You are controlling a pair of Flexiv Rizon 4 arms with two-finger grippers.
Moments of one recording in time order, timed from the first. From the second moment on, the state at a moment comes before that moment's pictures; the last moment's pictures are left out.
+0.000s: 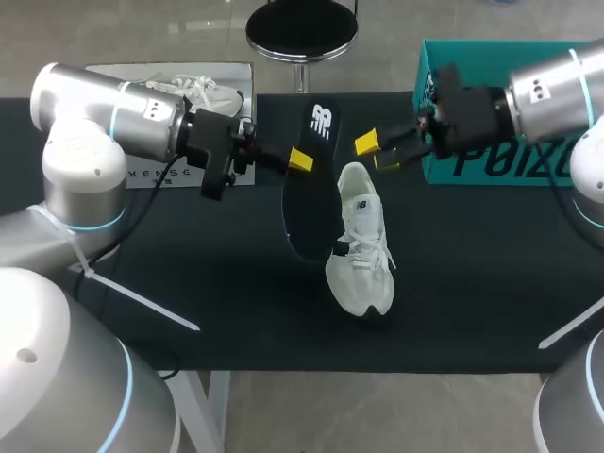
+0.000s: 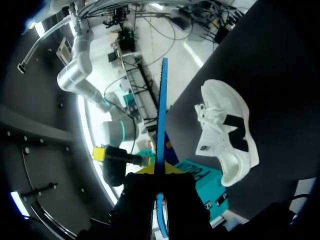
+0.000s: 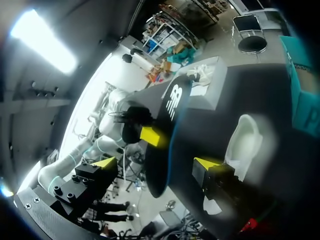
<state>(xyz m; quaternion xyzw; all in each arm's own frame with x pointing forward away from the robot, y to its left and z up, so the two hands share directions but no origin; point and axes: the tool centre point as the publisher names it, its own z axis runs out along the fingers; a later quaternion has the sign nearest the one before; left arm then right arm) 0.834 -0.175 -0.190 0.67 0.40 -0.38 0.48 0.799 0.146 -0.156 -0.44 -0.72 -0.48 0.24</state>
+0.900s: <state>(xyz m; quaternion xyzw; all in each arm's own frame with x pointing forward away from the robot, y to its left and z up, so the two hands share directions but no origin) 0.833 -0.175 -0.190 0.67 0.40 -0.38 0.48 0.817 0.195 -0.173 -0.41 -0.73 -0.48 0.27</state>
